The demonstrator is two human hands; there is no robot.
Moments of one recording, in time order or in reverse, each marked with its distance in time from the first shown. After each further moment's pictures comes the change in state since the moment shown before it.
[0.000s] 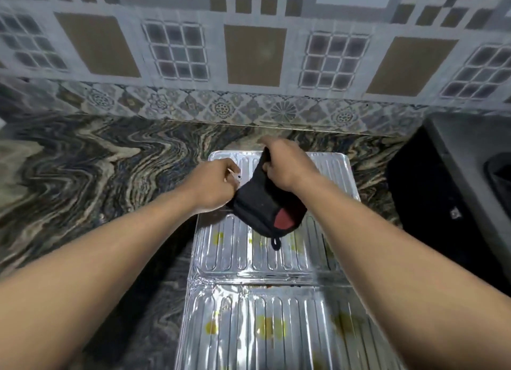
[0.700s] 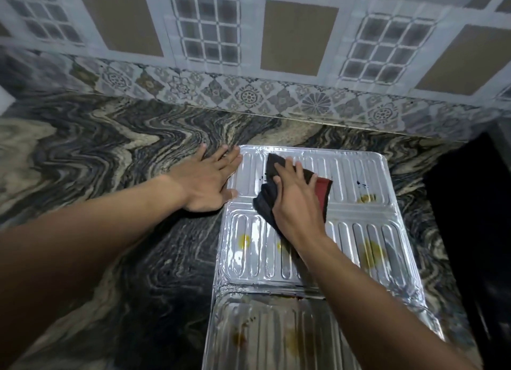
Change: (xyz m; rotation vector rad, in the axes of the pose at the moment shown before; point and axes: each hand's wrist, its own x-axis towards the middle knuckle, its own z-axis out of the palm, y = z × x) left_hand 0.017 -0.072 -0.026 0.745 -0.375 0.239; right_hand -0.021 -0.016 0.093 0.185 0.167 0.053
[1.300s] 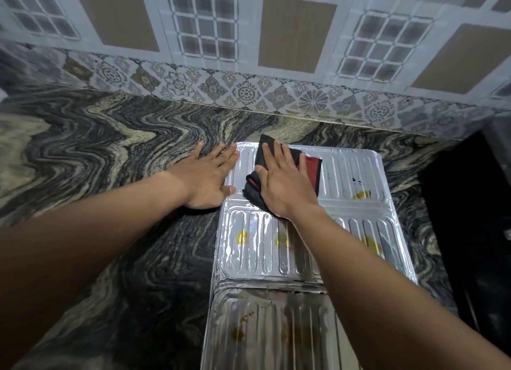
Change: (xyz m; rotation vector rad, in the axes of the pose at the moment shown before) left_hand 0.002 0.006 -0.004 -0.042 -0.047 -0.033; right_hand 0.032 0.001 -0.002 -0.366 -0.220 -0.092
